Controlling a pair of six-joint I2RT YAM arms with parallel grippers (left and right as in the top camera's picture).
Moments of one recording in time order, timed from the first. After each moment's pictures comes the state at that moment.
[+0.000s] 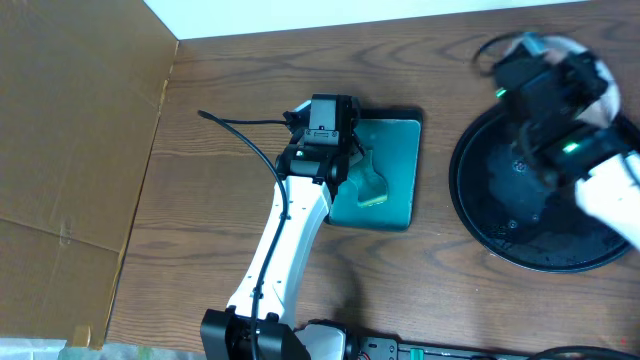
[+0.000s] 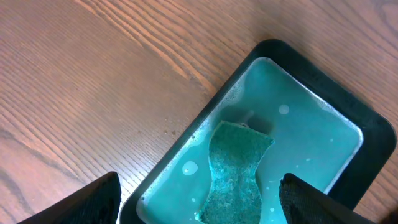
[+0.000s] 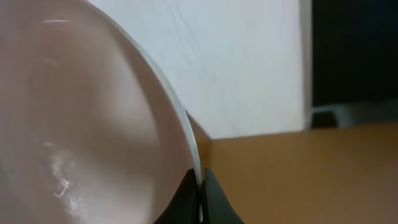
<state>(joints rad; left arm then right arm) -0.11 1.42 1.13 -0.80 -0.35 -0.64 0.56 1.65 1.32 -0.26 1.00 -0.66</state>
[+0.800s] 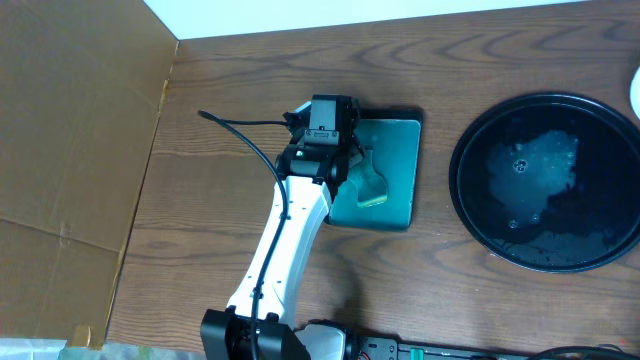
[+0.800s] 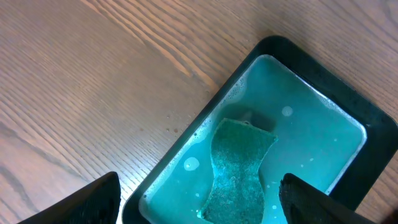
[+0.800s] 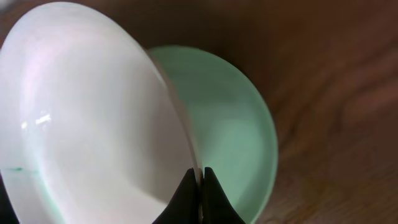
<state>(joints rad) -0.11 1.42 1.13 -0.81 -0.35 -0.64 -0.39 1.86 1.32 -0.43 -0.10 0.27</state>
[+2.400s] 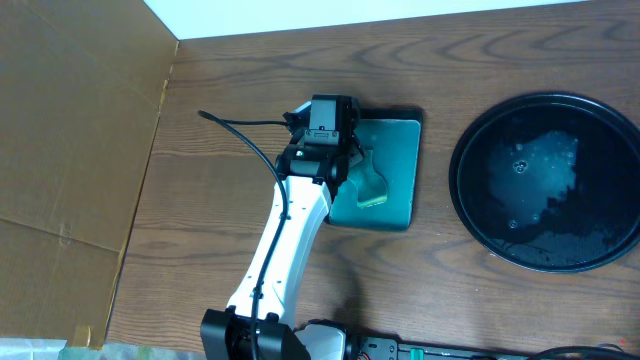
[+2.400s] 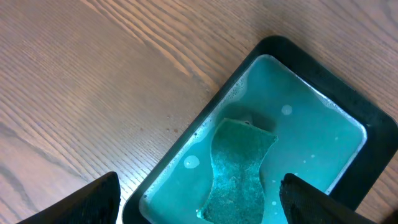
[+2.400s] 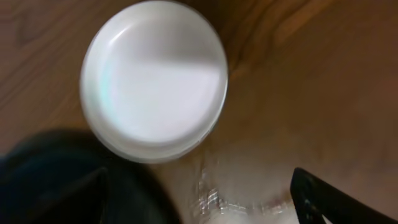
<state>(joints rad) -0.11 1.42 1.13 -0.81 -0.35 -0.64 -0.40 1.55 1.32 -0.83 -0.05 0.32</state>
